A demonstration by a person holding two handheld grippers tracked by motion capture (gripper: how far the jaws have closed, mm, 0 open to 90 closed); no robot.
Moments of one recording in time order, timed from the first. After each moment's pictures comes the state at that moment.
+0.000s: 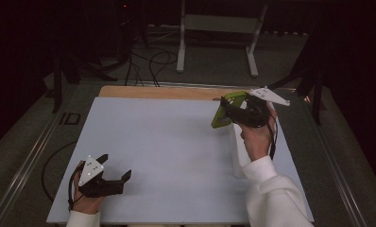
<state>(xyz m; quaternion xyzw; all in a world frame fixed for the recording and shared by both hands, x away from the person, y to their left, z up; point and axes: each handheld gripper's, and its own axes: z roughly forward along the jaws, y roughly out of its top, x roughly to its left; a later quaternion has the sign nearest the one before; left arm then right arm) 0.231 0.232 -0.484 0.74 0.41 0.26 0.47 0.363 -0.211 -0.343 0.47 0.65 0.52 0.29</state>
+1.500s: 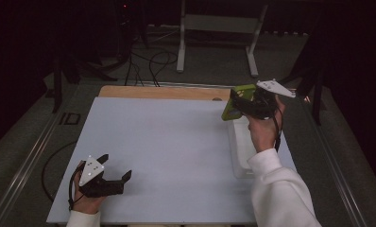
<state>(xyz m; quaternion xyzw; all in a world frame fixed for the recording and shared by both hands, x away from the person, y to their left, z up) 0.231 0.231 -0.485 0.74 0.42 0.25 0.47 0.385 -0.231 -0.338 0.50 0.64 0.49 0.33</state>
